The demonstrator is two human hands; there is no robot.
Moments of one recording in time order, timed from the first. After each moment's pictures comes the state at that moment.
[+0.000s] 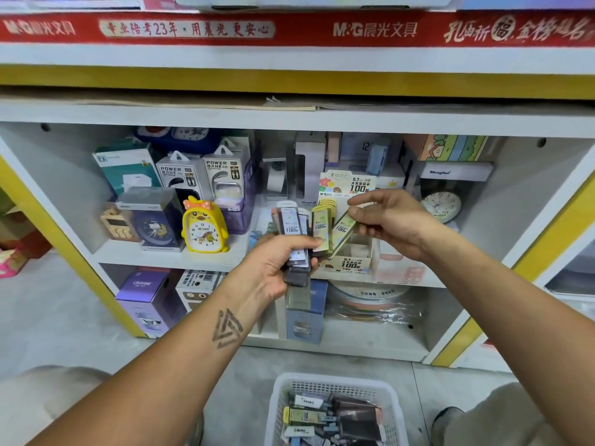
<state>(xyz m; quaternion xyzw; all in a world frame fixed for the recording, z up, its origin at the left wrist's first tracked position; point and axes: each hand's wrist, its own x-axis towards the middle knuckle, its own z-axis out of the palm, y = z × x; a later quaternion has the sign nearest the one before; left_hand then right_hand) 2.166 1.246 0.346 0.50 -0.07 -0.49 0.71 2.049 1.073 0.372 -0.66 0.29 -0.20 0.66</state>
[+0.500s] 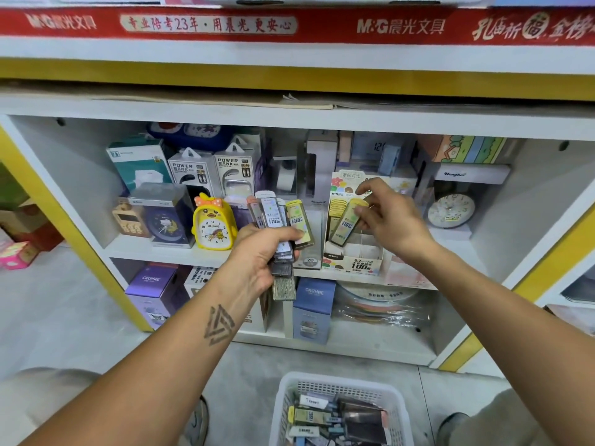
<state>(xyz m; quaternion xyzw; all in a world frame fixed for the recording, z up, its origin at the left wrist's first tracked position) 2.191 1.261 0.350 0.57 -0.03 -0.34 0.75 2.064 1.073 0.350 -0.87 0.23 -0.28 0.32</state>
